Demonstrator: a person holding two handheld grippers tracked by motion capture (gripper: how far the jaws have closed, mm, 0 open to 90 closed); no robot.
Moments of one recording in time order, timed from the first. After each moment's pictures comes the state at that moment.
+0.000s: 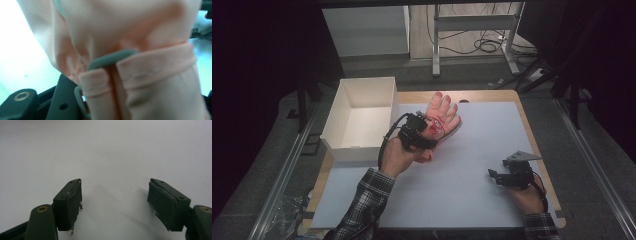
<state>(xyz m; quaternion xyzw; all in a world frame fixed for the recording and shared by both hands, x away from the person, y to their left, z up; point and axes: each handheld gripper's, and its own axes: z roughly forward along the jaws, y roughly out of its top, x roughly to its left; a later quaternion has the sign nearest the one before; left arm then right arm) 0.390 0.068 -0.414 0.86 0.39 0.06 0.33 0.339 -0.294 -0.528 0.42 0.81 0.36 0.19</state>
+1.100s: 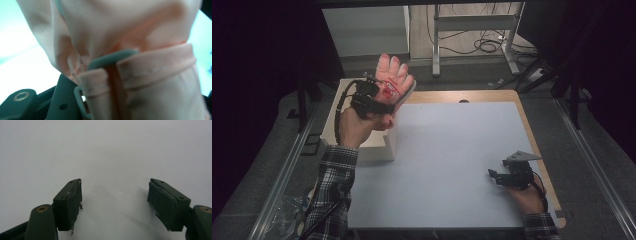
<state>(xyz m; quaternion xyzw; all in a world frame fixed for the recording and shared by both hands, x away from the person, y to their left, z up) 0.415 0.187 -0.341 0.79 0.51 0.14 0.33 0.339 -0.294 -0.528 0.42 0.81 0.36 0.19</state>
